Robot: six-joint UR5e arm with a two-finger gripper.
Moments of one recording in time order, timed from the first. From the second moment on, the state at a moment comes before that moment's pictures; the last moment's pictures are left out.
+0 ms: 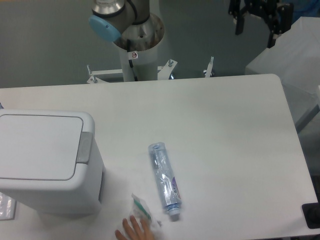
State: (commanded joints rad) arm 2.98 -1.50 -1.50 -1.47 1.32 1.81
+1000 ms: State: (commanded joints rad) arm 2.70 -1.55 -1.48 -1.35 1.31 1.12
